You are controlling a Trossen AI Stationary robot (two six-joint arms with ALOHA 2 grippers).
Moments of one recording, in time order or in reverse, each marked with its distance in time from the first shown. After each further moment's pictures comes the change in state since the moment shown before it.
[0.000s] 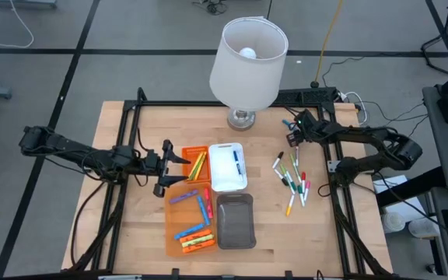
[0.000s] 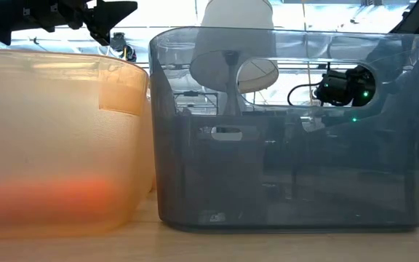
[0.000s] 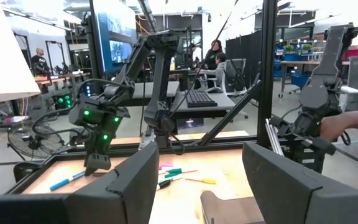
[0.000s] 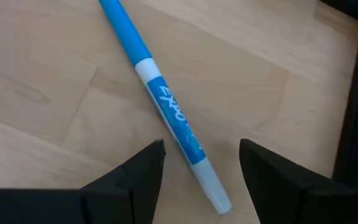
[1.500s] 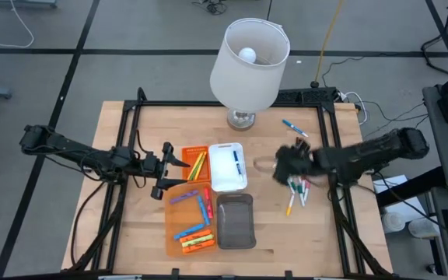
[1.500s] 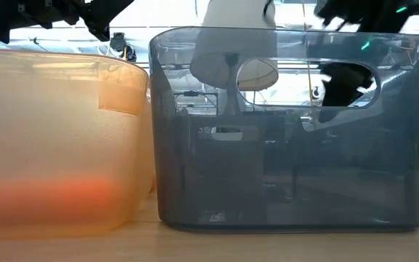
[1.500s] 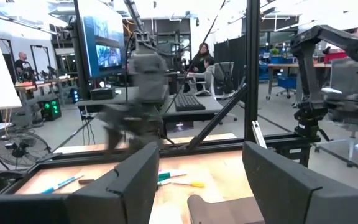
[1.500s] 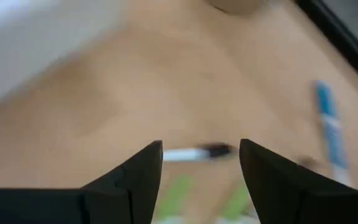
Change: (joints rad) left arm -0.027 0.000 0.000 0.014 0.027 0.005; right arm 0.909 -0.132 0.322 -0.525 0.234 0.353
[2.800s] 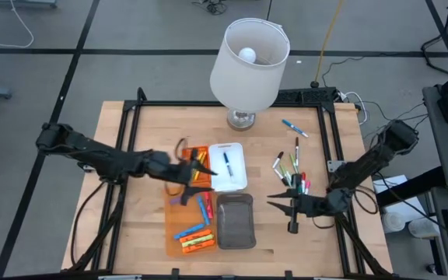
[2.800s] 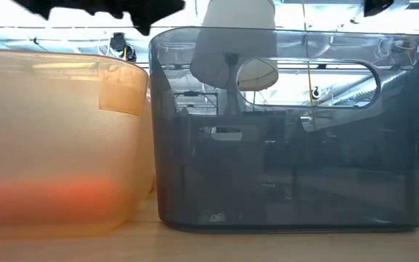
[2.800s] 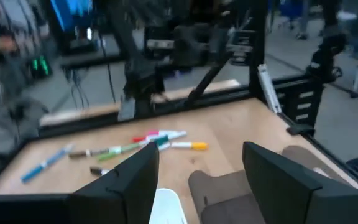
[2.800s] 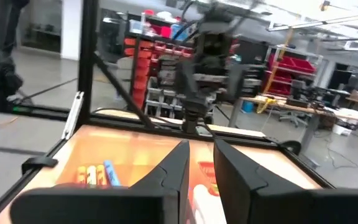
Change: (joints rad) left arm 0.001 0.373 0.343 -0.240 0.004 0.080; right arm 0.688 0.064 -0.328 1.706 0.329 -0.859
